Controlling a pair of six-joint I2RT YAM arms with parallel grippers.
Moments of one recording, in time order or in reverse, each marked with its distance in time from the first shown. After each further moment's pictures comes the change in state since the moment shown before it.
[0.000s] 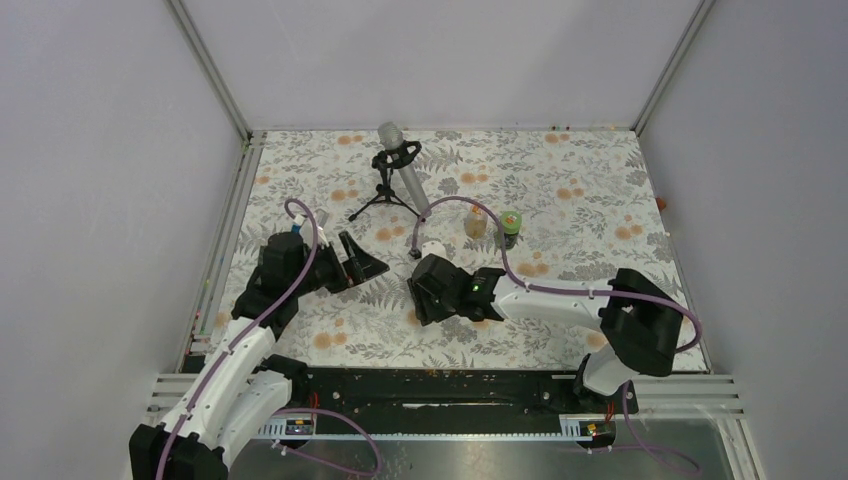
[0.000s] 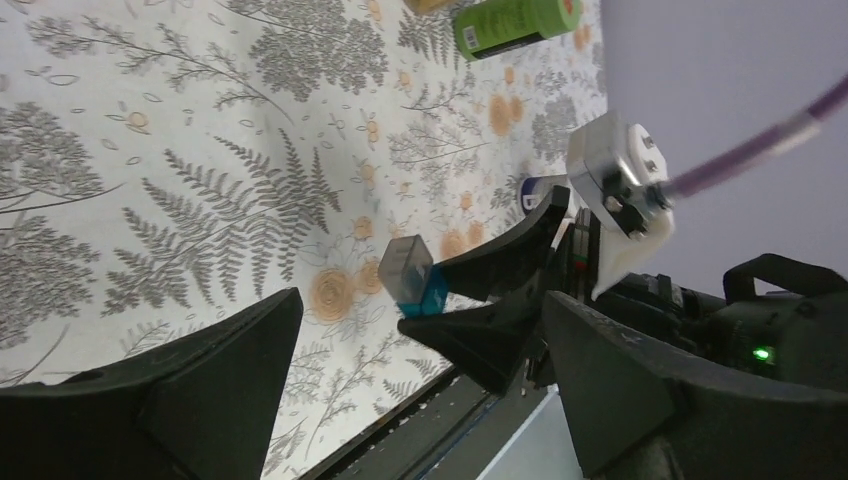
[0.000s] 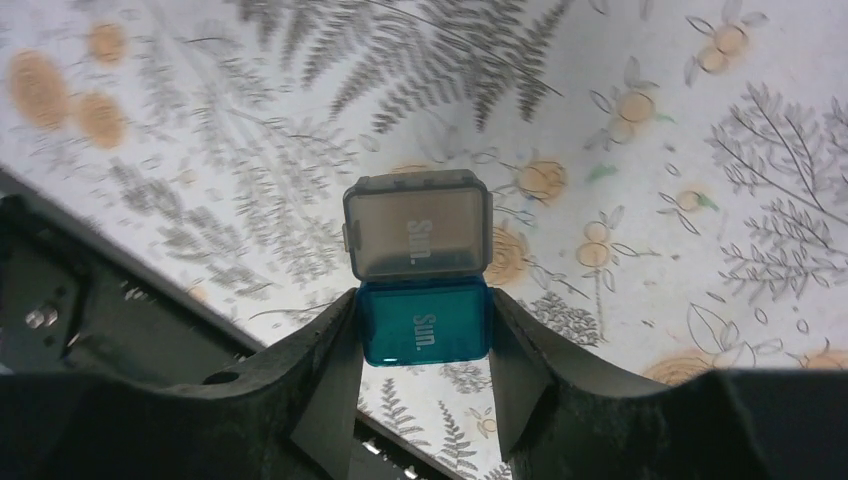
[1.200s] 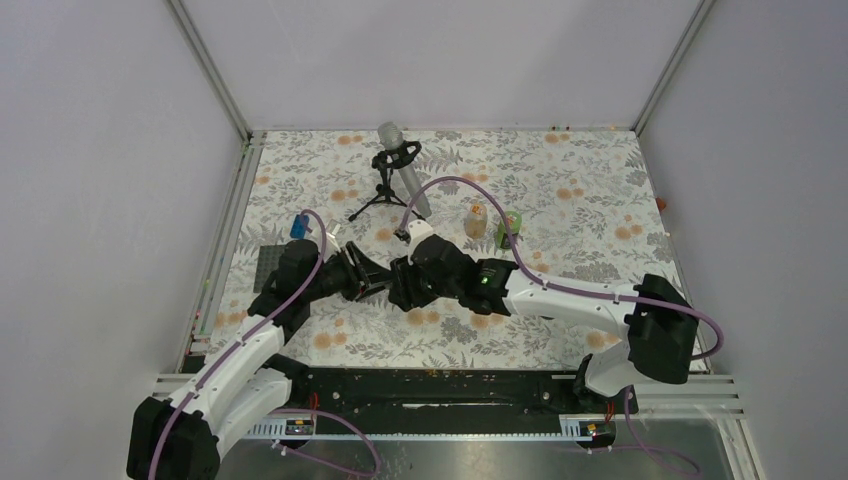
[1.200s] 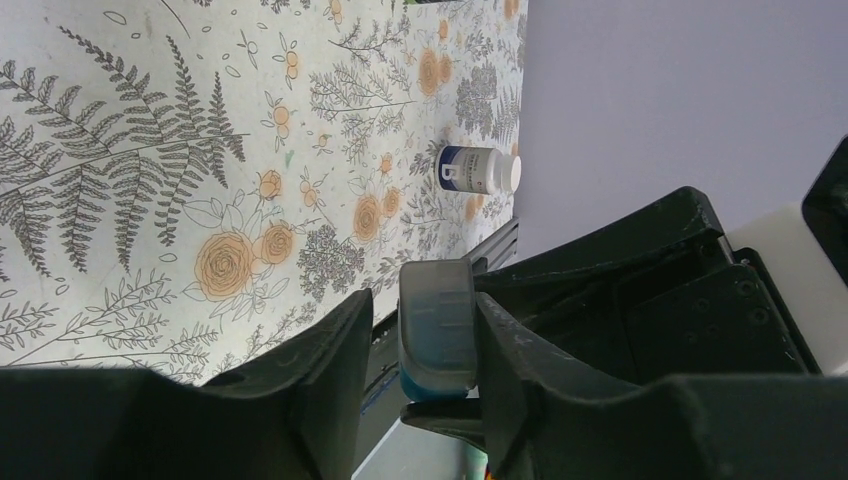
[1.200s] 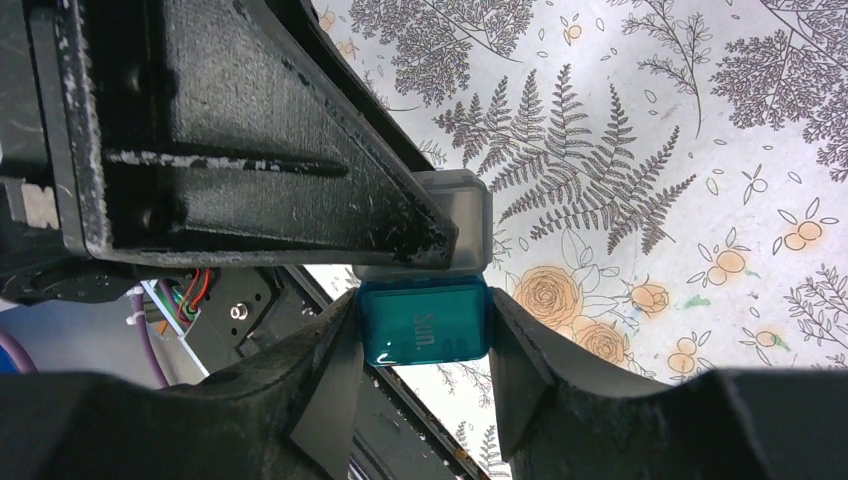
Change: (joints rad) left arm -0.086 0.068 -0.129 0.251 0.080 -0.338; right arm 0.000 -0.100 0.081 0.153 -0.144 -0.107
